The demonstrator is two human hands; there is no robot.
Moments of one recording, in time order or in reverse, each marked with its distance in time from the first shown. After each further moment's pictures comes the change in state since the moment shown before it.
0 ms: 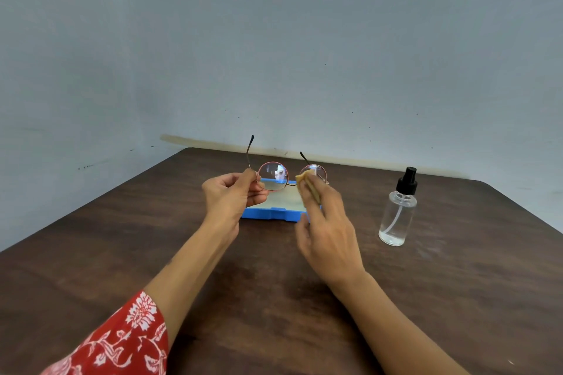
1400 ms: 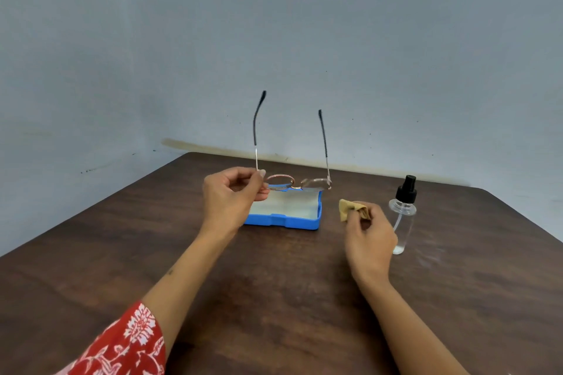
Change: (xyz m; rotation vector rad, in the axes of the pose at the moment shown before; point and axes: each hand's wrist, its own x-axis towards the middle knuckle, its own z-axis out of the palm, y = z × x) left_hand 0.001 0.003 -0.003 0.134 -0.104 0.342; right_hand 0.001 0.032 -0.015 0.431 0.193 0.946
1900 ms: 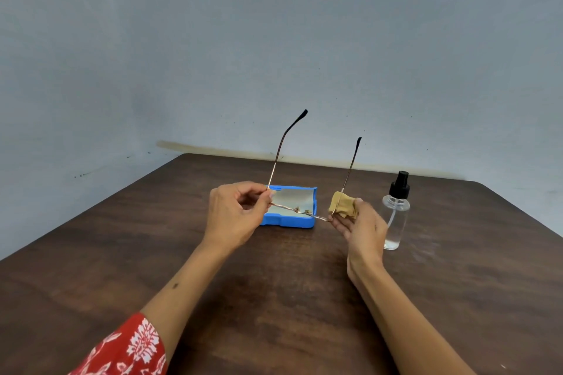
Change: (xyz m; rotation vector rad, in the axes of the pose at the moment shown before) left_hand -0.015 -0.010 -0.001 0.389 -0.156 0.212; right_hand 0.002 -0.015 0.001 0.573 -0.046 0.482
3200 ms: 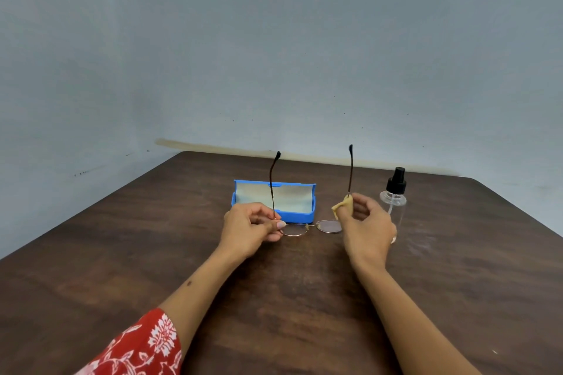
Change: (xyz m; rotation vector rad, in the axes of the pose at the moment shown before) left_hand -0.014 -0.027 0.019 -0.182 -0.251 -0.461; right_hand 0.003 0.001 -0.013 -0.575 0.095 -0.423
